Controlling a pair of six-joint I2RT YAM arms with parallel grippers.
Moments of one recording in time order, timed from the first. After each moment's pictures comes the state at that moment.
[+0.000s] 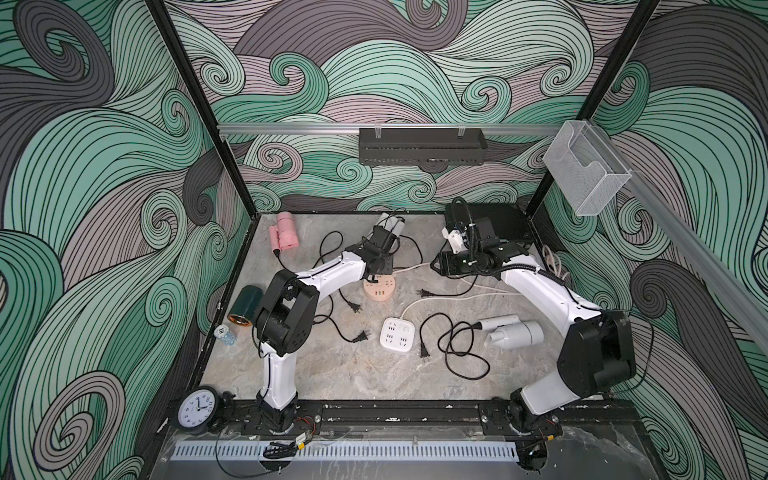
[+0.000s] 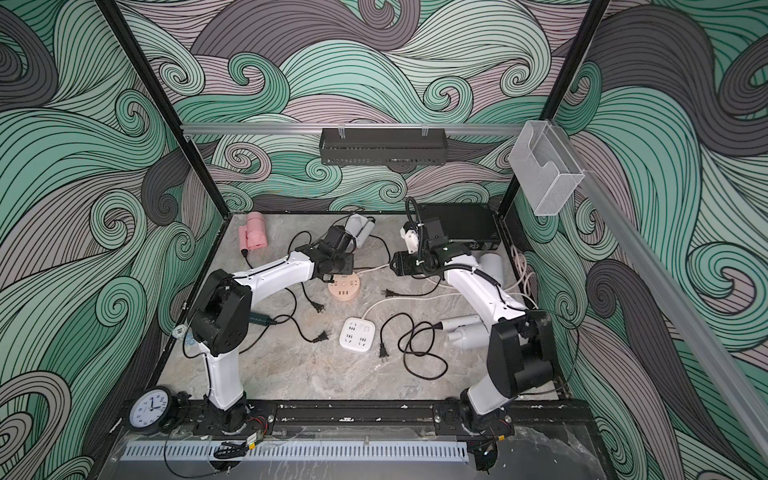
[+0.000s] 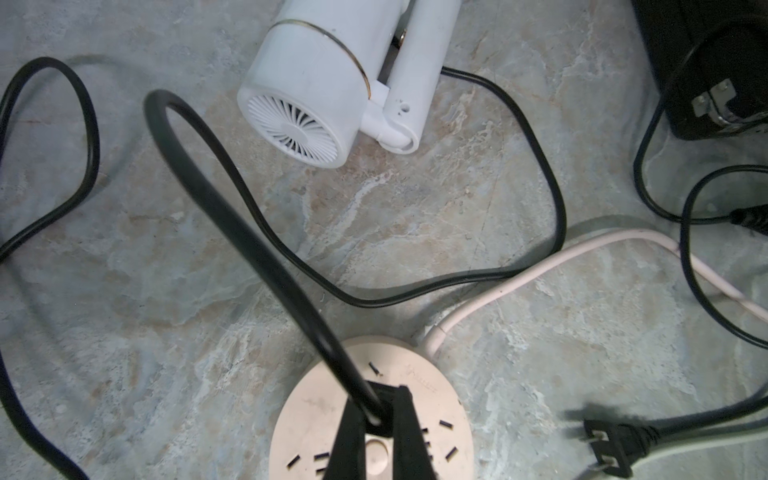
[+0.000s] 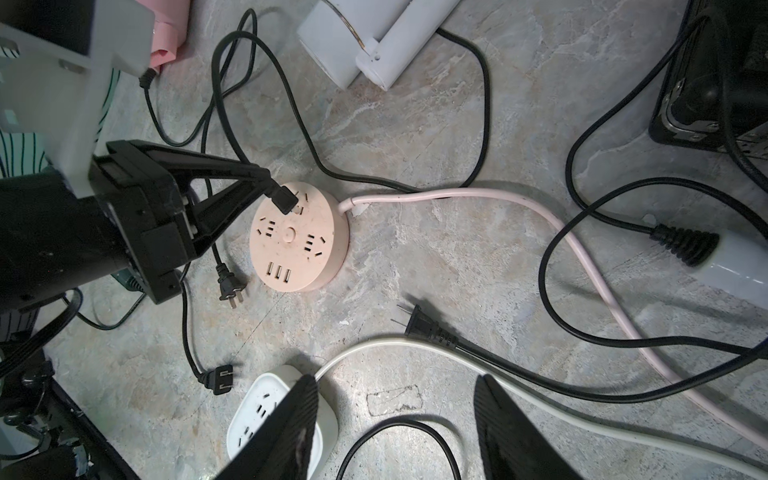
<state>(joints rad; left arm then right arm) -0.60 1.94 1.44 -0.44 -0.23 -0.41 0.34 1.57 1.25 -0.62 -0.30 0.14</state>
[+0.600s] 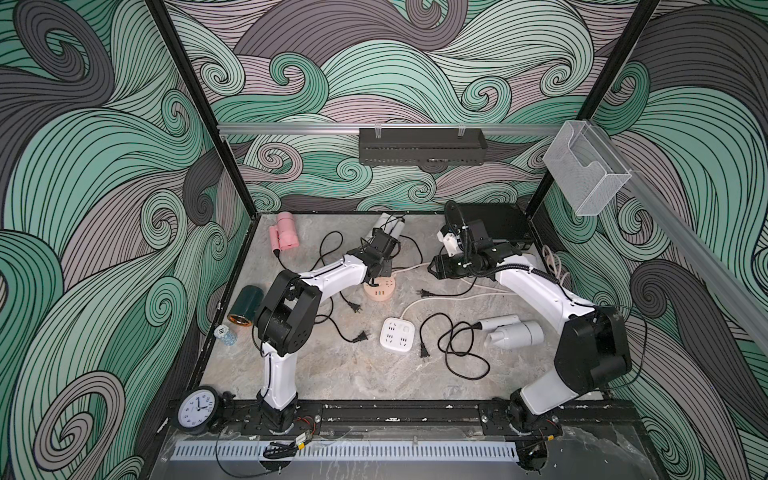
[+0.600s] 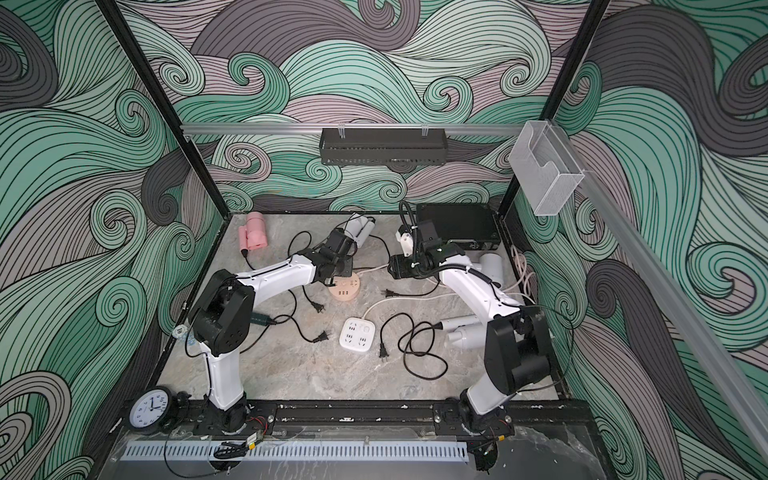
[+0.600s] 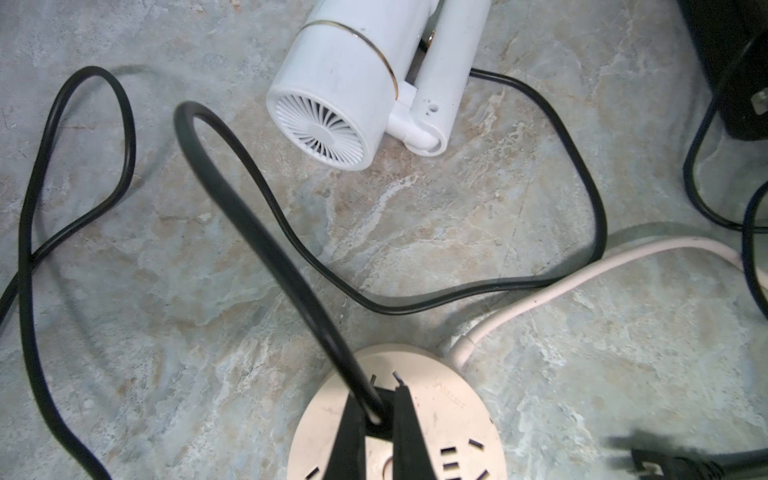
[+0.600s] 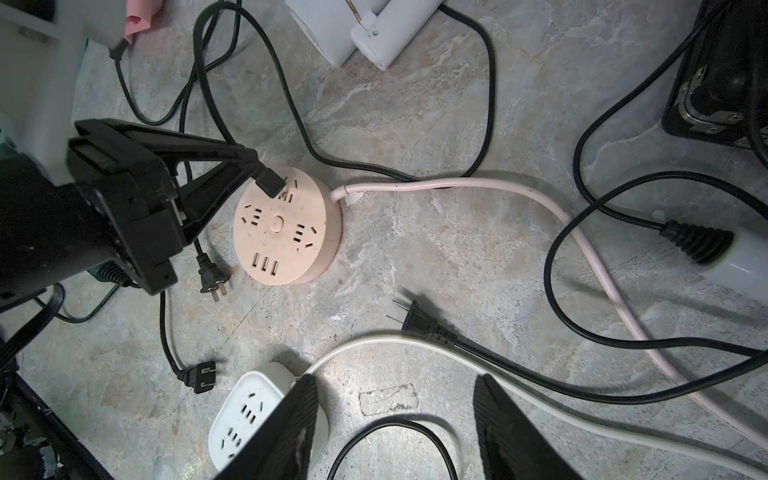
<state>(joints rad) -0.61 1.94 1.40 -0.40 -0.31 -0.42 0.37 1.59 1.25 -0.62 -0.26 0.13</state>
